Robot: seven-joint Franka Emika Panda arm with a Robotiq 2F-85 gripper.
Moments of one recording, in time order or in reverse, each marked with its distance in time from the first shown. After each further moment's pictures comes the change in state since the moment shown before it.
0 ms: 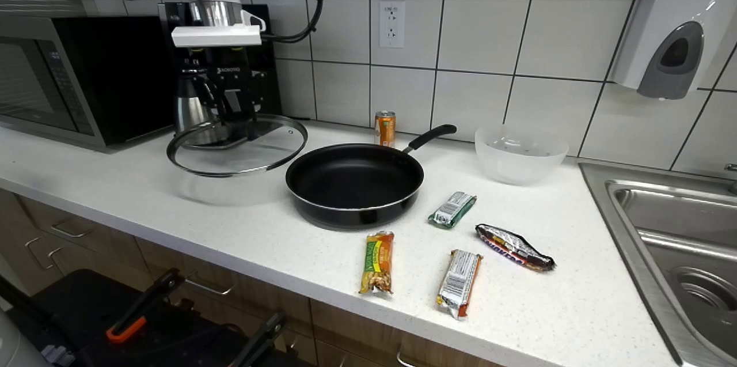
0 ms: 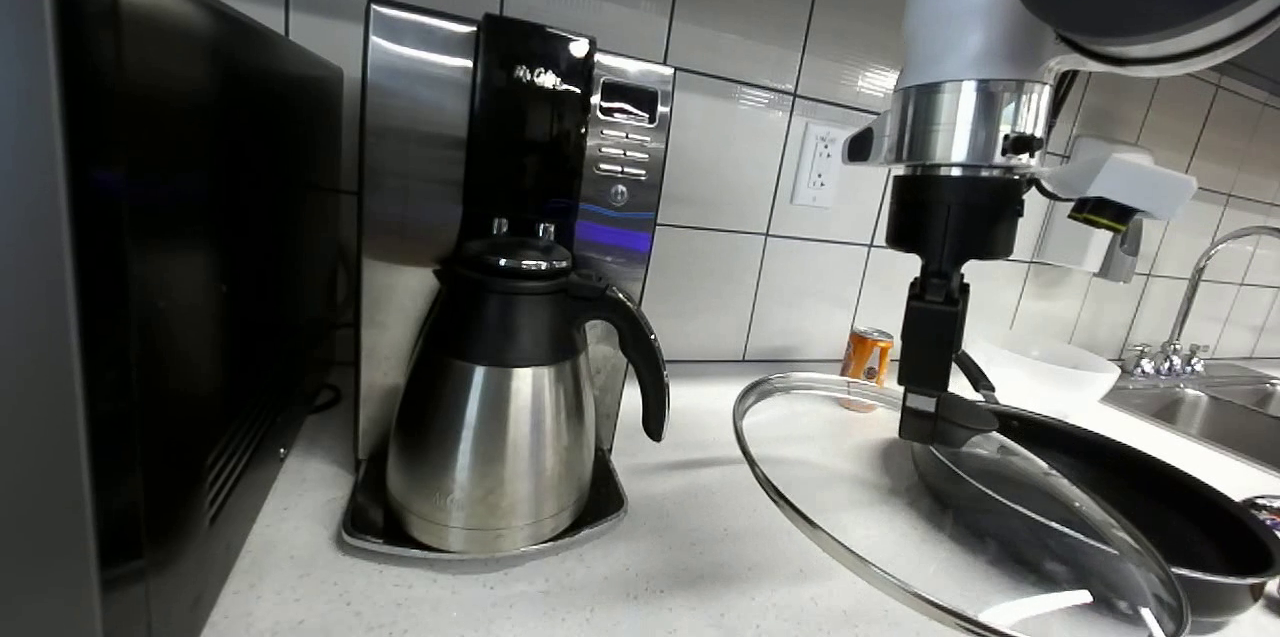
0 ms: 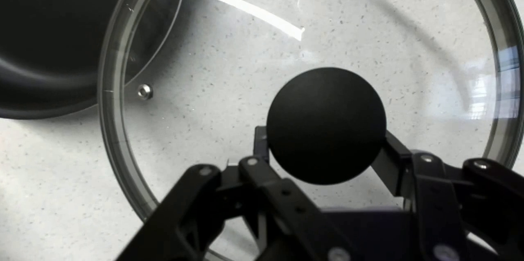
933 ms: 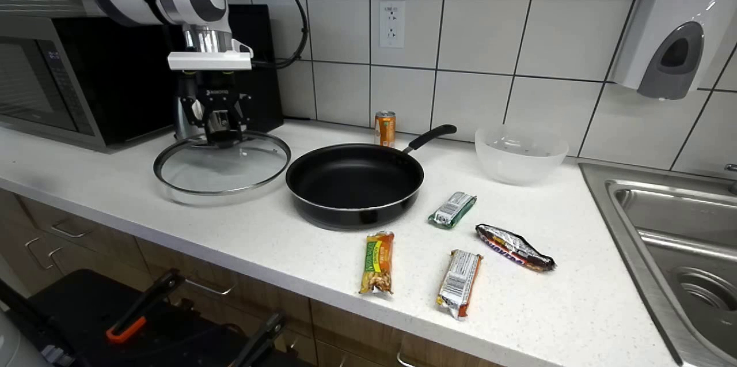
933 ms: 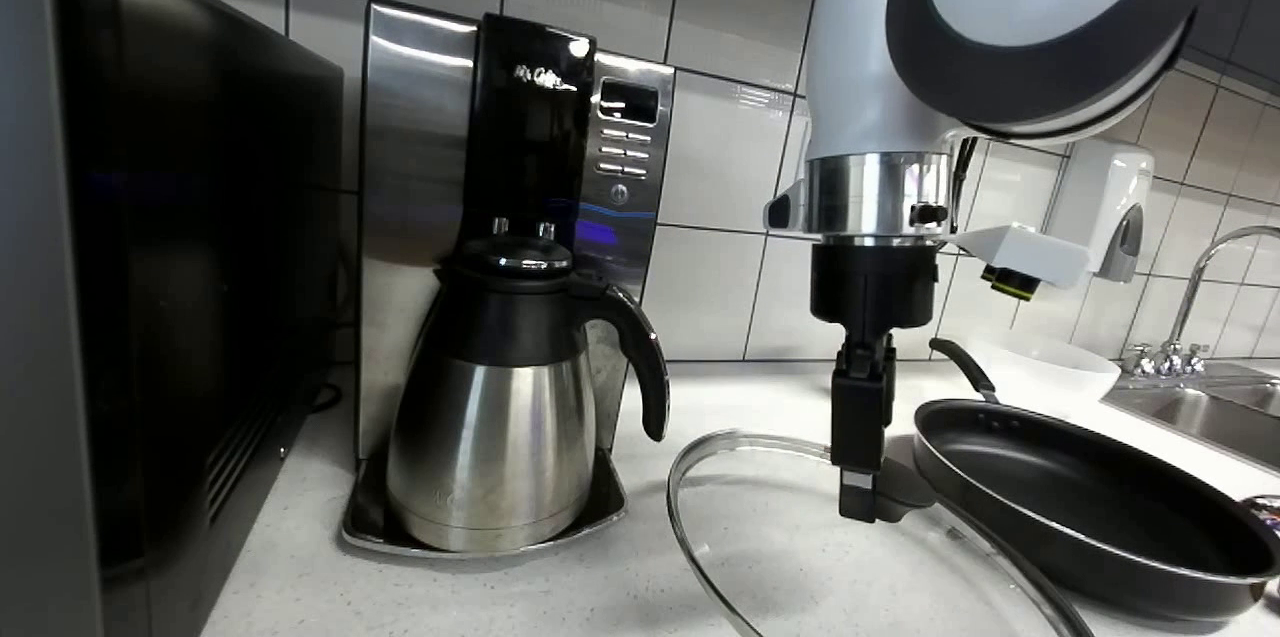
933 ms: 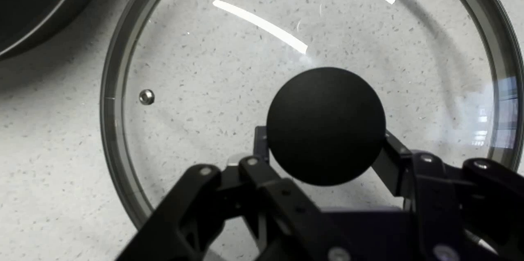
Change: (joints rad) arm 0.039 0.172 0.037 0.106 -0.006 -0.030 0.000
